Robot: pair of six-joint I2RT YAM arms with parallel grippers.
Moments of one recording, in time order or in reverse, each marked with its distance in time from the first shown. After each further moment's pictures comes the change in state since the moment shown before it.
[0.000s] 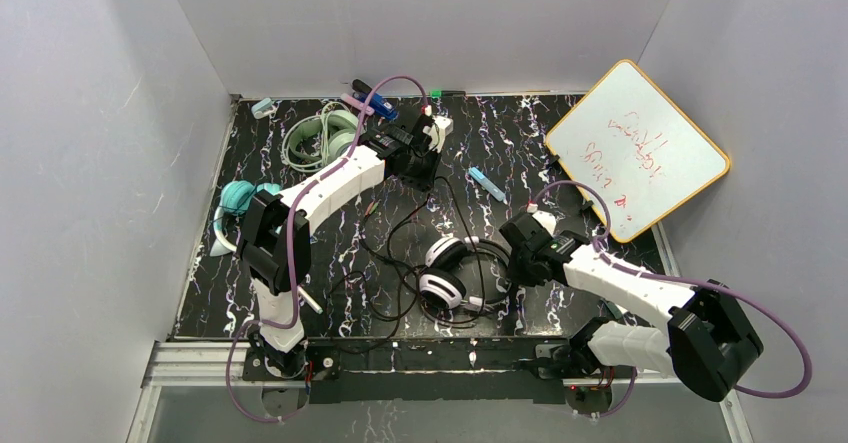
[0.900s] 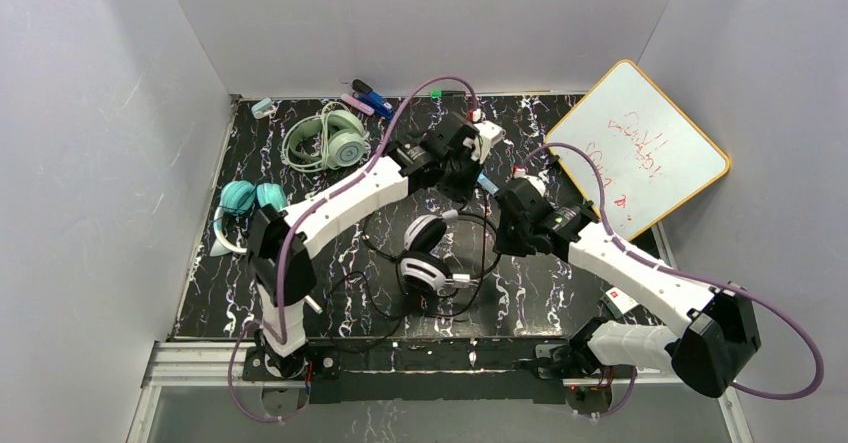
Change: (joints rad) left arm -0.186 0.016 0.200 -0.094 -0.035 0.006; right arm 0.018 -0.001 0.289 -0.131 -0.043 -0.114
